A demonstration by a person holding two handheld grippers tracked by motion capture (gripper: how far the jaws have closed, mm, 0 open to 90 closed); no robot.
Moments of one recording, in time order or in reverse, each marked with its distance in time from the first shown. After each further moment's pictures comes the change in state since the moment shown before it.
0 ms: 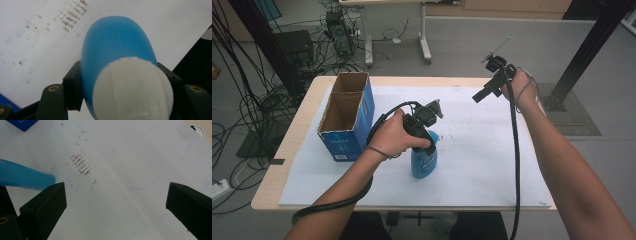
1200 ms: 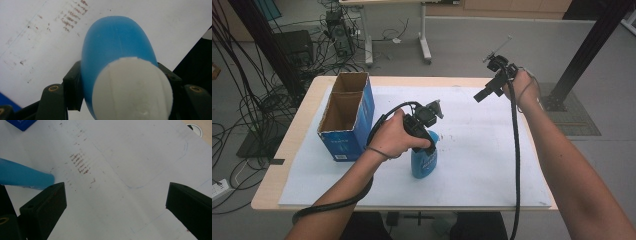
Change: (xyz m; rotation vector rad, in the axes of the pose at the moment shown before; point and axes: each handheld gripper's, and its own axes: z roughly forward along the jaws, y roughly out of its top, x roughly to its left) left arm -0.001 0.000 0.000 -0.002 0.005 0.001; right arm -0.001 -0.002 -0.003 0.001 -0.008 0.000
